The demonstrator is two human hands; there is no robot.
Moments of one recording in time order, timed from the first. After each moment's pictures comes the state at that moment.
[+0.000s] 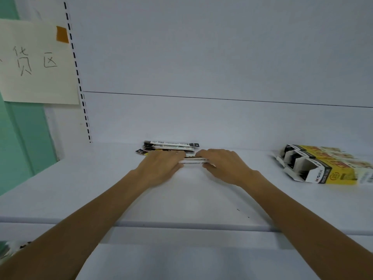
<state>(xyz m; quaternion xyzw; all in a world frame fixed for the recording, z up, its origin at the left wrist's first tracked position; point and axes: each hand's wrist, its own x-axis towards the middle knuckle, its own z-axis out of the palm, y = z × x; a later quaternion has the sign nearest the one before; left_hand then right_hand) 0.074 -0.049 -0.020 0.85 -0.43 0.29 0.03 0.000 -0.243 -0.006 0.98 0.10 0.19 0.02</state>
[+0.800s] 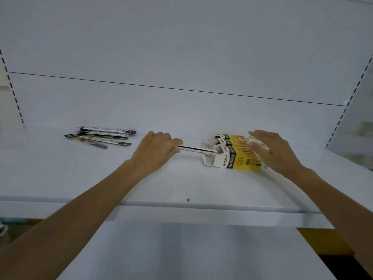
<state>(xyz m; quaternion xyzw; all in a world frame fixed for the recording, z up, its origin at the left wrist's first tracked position) -0.020 -0.242 -0.012 0.82 -0.44 0.36 0.10 -0.153 -0.539 0.008 0.94 -0.07 0.30 -0.12</state>
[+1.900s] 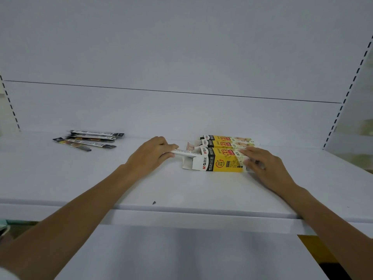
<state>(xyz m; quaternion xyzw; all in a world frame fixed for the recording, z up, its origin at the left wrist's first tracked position) -0.029 -0.287 -0.021 0.83 -0.45 0.28 0.16 -0.165 -0.599 -0.034 0.93 0.00 0.29 -0.21</state>
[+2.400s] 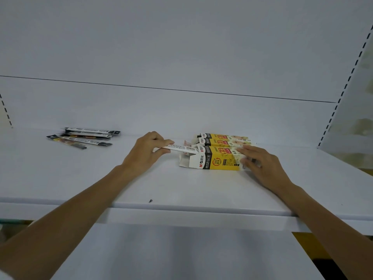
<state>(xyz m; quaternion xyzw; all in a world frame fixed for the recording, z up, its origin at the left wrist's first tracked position) -0.024 -0.290 -0.029 0.80 -0.41 0.27 0.35 -0.166 -0.596 -0.033 0.93 0.00 0.31 -0.20</state>
